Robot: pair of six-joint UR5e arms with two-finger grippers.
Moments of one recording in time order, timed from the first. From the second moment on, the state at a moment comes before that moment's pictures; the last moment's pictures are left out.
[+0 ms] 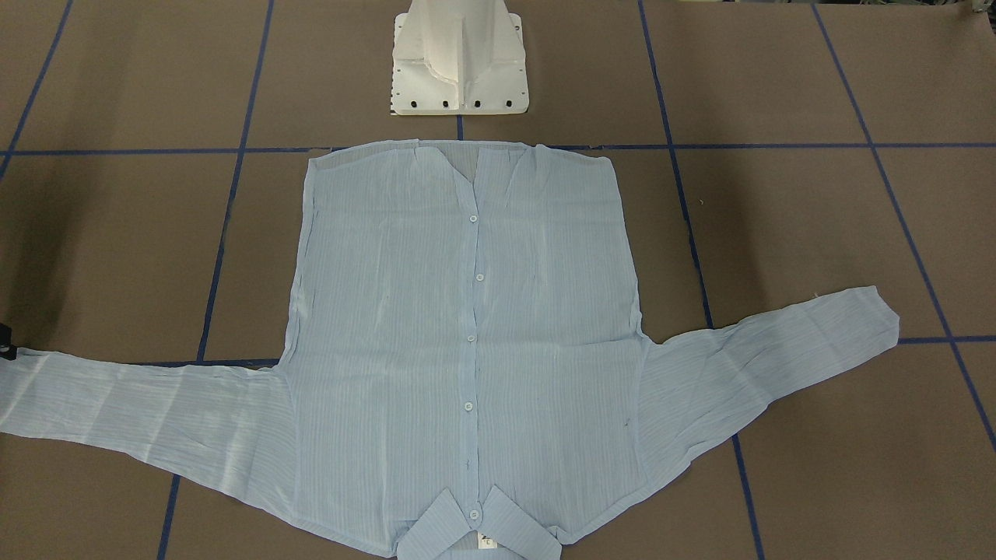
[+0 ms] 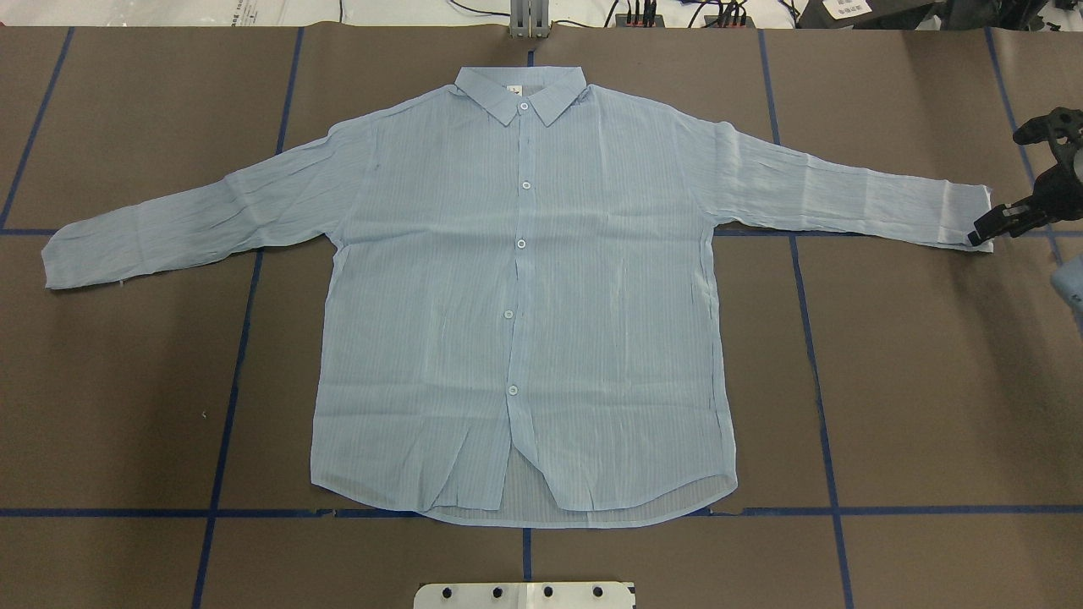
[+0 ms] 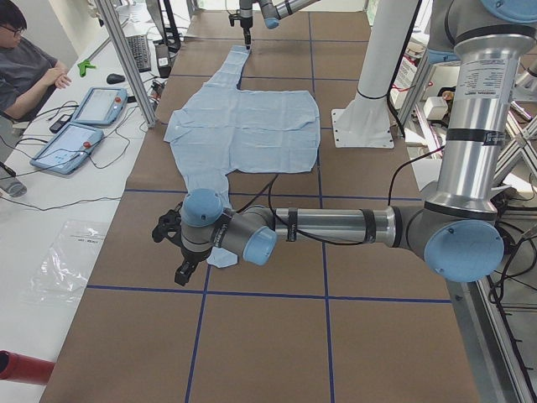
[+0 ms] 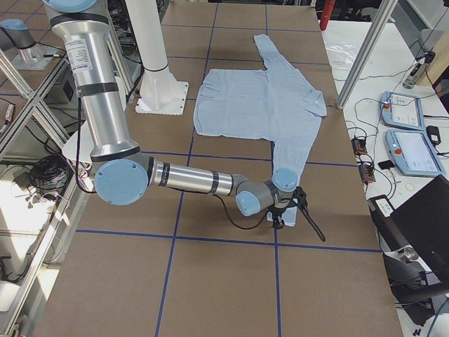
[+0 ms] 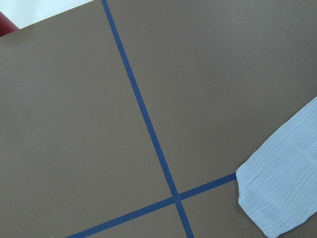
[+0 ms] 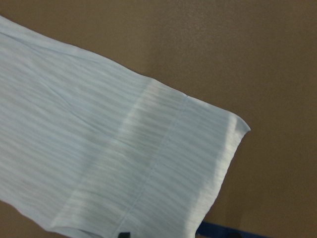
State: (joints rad) left arm -1.53 -1.66 -1.46 -2.01 -2.32 0.05; right arm 1.21 -1.35 1.14 -0.97 2.28 0.30
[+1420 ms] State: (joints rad) left arm -1.53 -1.67 -1.46 -2.01 -2.32 0.05; right arm 1.23 -1.33 1.18 -0.98 2.31 0.30
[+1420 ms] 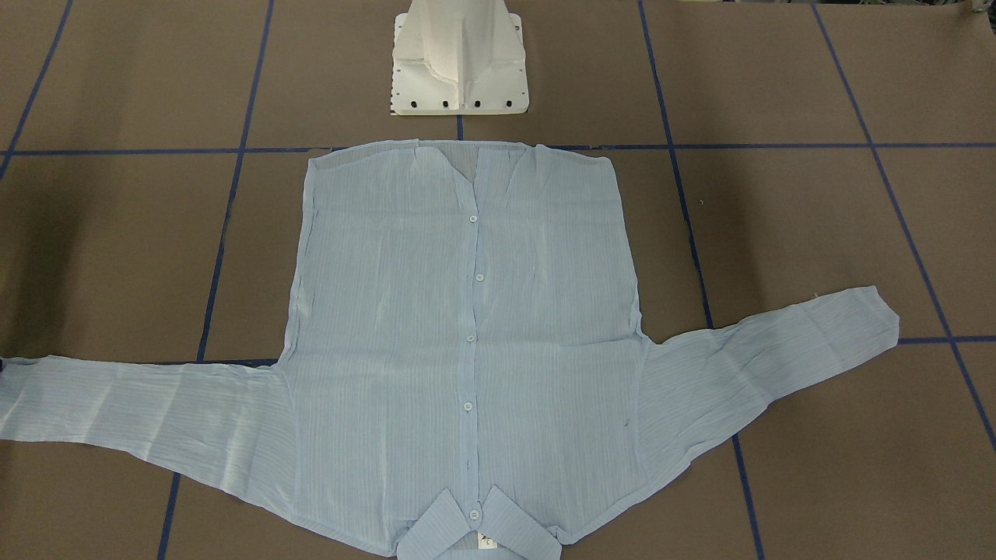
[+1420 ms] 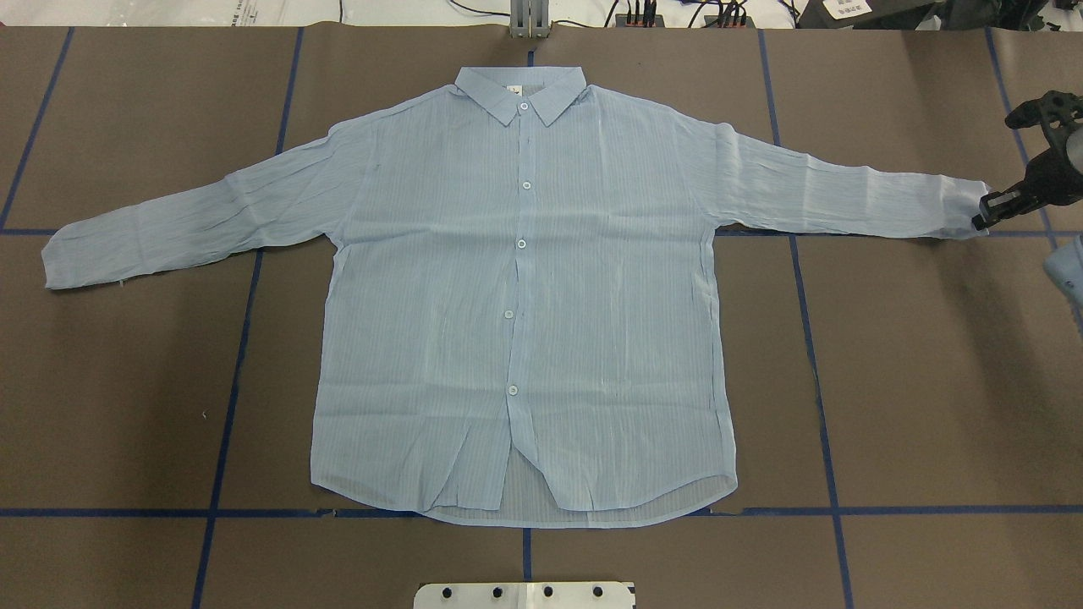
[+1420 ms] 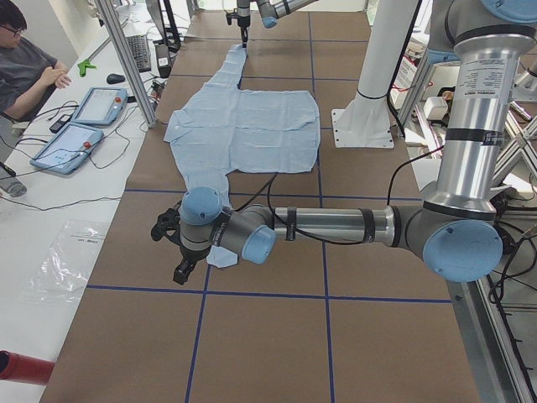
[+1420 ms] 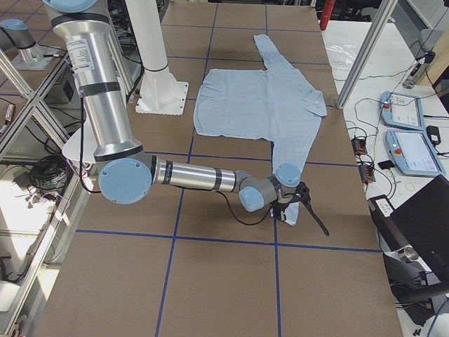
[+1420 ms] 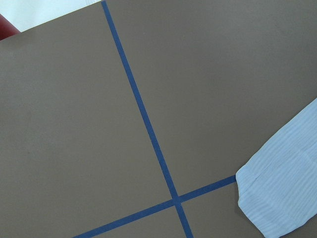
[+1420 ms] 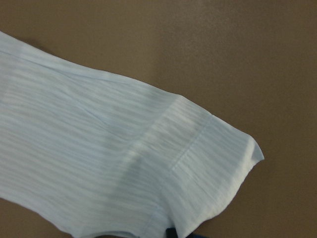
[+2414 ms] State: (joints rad) left arm -1.53 -1.67 -1.44 -2.01 -2.32 0.05; right arm 1.10 -0.95 1.39 -1.05 2.42 0.78
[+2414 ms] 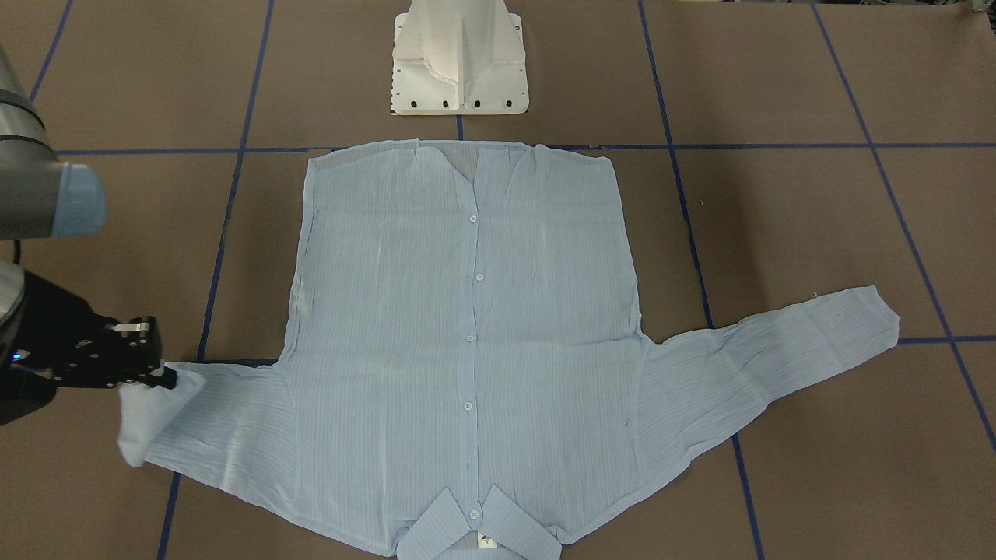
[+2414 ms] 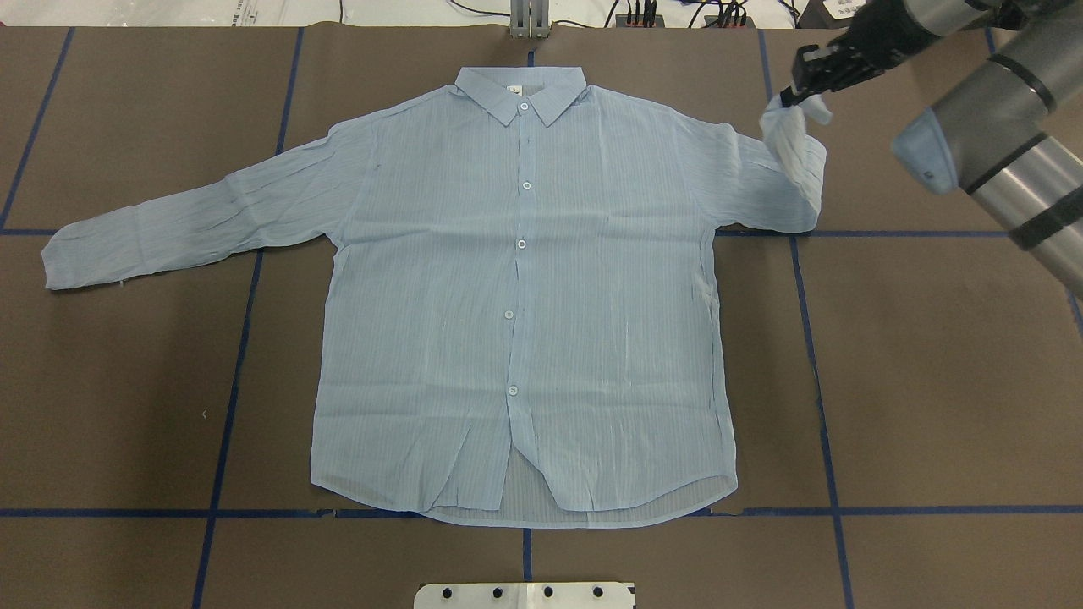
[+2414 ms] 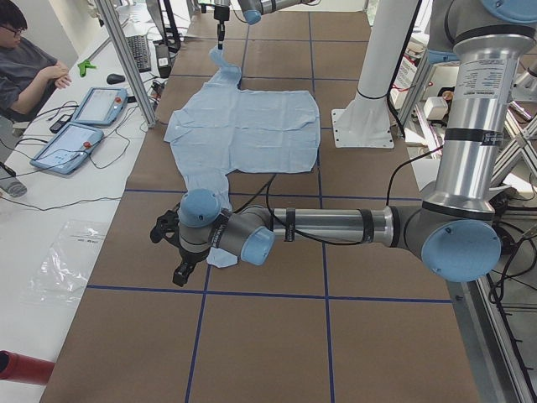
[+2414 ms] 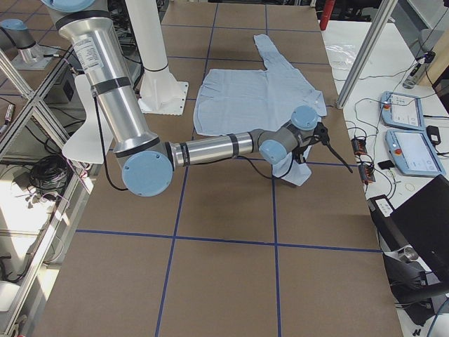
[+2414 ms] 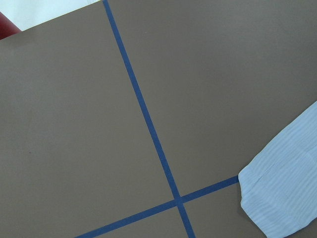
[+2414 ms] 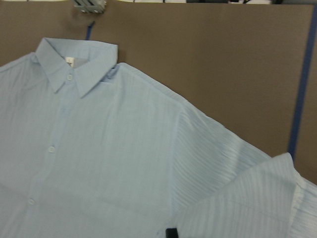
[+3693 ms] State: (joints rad) left arm -1.53 -1.67 -1.42 -2.01 -2.31 0.05; right arm 0.71 -0.46 0.95 -1.05 2.05 0.87
